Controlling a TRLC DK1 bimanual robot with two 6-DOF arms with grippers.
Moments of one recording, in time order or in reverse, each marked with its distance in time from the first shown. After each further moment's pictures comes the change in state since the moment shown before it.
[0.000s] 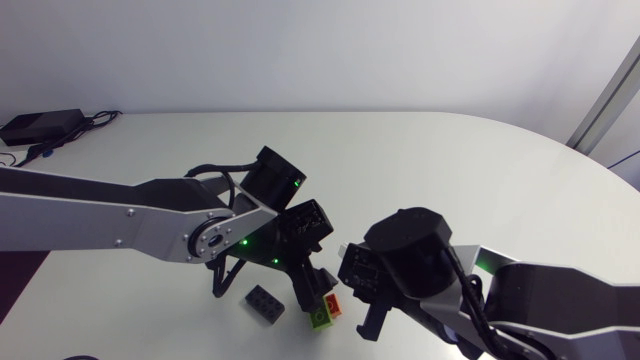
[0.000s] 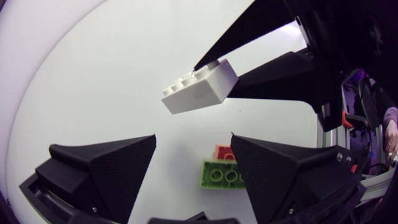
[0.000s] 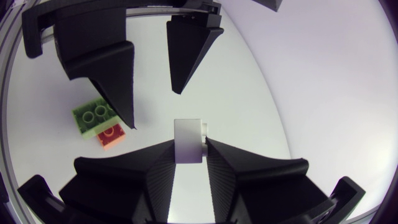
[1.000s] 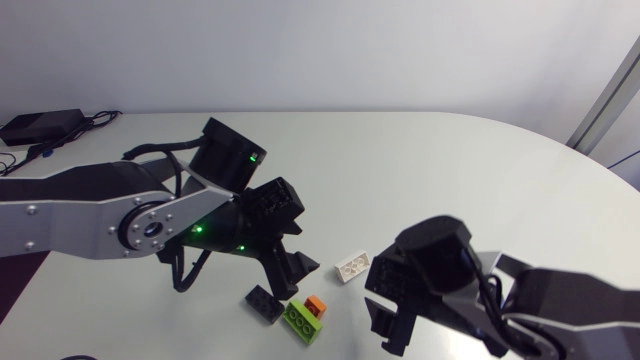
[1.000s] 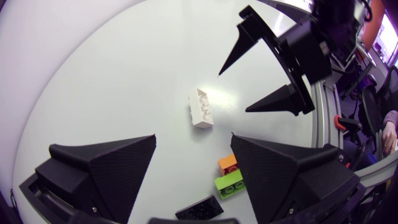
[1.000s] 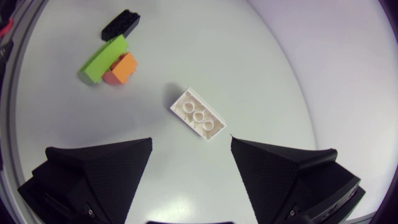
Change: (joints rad) left arm 0.066 -0.198 -0.047 -0.075 -0.006 0.016; right arm -0.147 -0.032 -0.094 -0.050 -0.218 0.003
